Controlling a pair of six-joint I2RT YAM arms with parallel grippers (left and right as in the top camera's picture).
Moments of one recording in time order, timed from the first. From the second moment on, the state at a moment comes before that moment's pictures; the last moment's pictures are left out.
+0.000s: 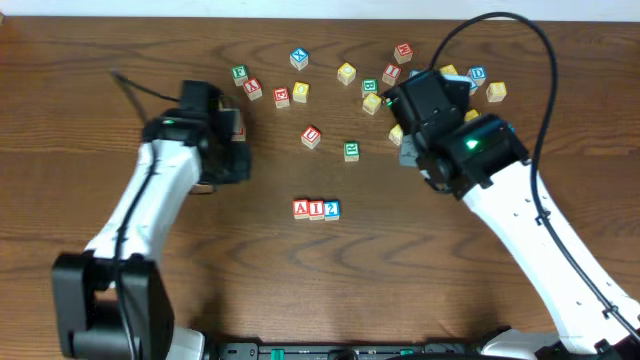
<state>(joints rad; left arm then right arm) -0.13 1.66 1.20 -0.88 0.15 -0.13 0.52 1.53 1.56 -1.19 0.47 0.62</state>
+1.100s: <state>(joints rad) -0.31 1.77 1.20 -0.74 0.12 -0.20 0.45 1.53 1.56 -1.15 0.47 0.62</state>
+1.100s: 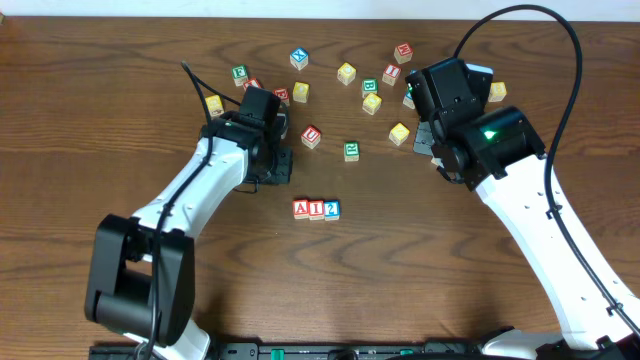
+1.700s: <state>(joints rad) -0.33 1.81 1.20 -0.72 0.12 -0.20 0.45 1.53 1.56 -1.15 0.43 0.64</state>
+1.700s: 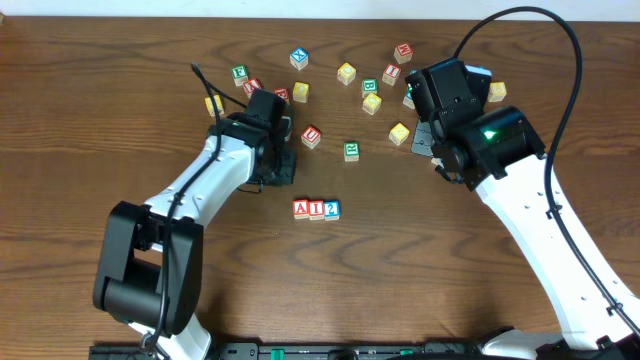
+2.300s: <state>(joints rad) -0.43 1.81 1.20 -0.71 0.08 -0.23 0.45 1.53 1.56 -1.15 0.43 0.64</state>
